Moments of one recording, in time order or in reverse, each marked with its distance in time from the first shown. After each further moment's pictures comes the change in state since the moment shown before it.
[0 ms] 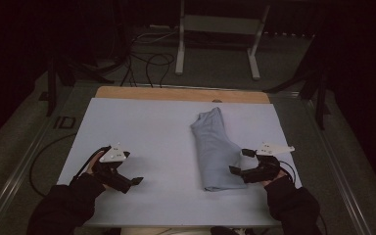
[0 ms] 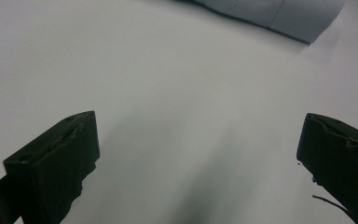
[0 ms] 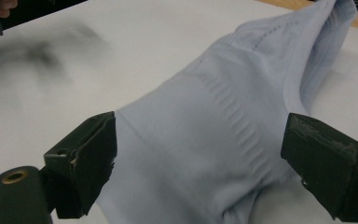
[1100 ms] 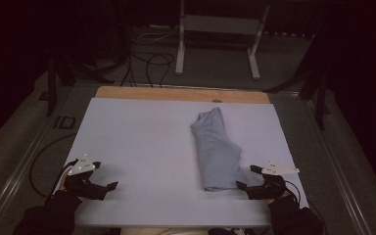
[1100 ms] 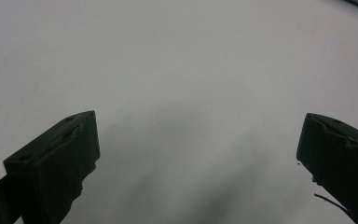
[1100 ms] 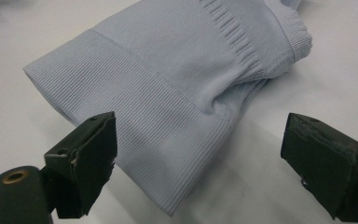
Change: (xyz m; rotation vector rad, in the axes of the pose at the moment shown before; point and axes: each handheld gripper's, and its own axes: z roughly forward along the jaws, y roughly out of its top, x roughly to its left) left arm 0.018 -0.077 -0.030 -0.053 0.154 -0.191; right arm 0.009 -0.061 -0.011 0.030 -0.106 0.051
